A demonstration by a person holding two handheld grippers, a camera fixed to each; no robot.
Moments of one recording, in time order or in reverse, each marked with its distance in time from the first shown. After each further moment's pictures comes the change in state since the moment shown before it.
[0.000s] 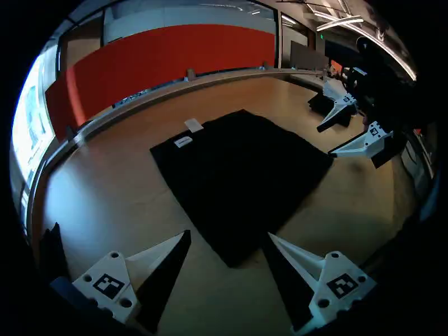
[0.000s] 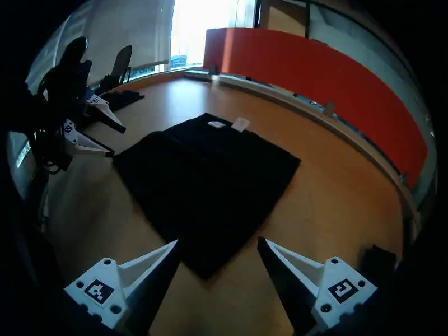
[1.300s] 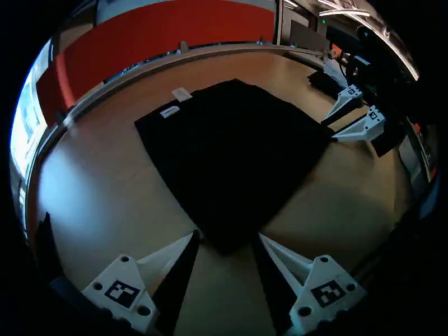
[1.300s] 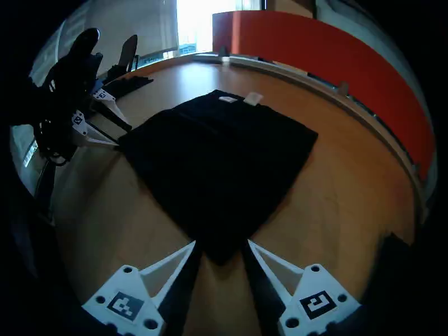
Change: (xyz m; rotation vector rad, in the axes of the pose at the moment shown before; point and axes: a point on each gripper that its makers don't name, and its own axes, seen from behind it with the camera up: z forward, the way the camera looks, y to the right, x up) left arm -0.031 0.018 0.018 -0.039 -0.158 -0.010; right arm -0.034 -0.004 0.004 0.095 -0.084 0.019
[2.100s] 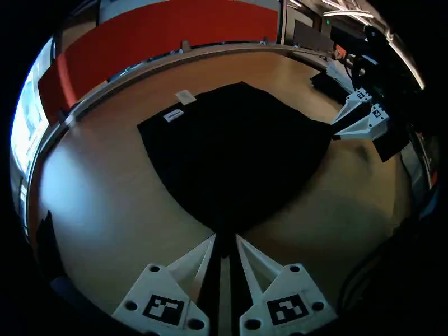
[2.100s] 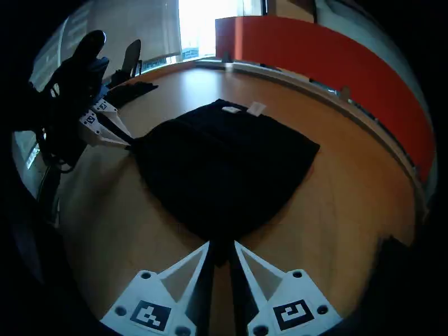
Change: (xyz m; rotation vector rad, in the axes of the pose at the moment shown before) left arm 0.010 0.007 -0.005 0.020 -0.008 -0.025; right arm 0.016 -0.012 -0.010 0.017 0.035 0.001
